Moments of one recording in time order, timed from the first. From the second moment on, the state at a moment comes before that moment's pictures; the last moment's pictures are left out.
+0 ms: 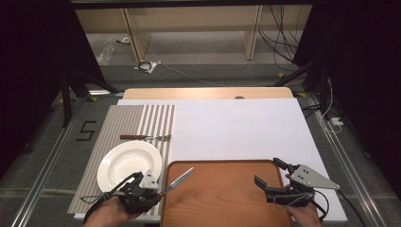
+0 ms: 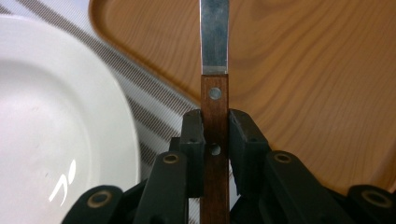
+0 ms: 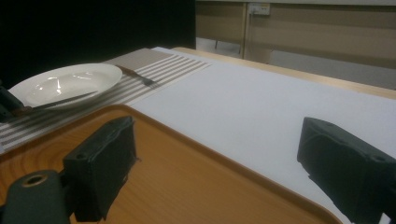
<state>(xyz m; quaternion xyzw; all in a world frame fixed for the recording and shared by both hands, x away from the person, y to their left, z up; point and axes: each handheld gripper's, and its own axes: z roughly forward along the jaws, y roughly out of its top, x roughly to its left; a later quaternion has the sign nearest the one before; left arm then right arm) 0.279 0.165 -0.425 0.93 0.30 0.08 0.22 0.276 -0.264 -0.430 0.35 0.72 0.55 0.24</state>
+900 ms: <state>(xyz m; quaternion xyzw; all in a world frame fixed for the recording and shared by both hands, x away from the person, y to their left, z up) 0.274 0.090 -0.438 0.94 0.24 0.02 0.23 0.276 -0.265 -0.429 0.35 0.72 0.55 0.24</state>
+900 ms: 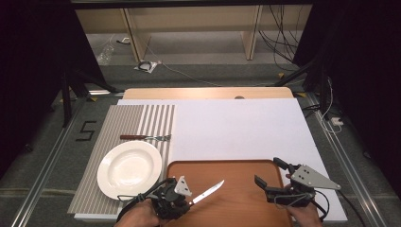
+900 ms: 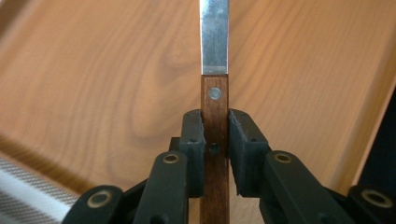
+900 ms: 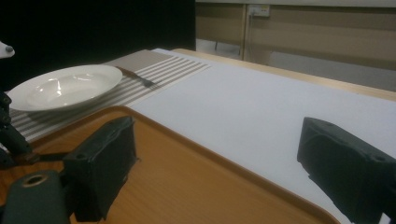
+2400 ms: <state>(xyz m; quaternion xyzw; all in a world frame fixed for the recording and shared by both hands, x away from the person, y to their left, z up) 0.258 0.070 -0.456 0.95 0.24 -0.01 0.18 0.276 -0.265 -0.429 0.35 0.72 0.55 0.24</state>
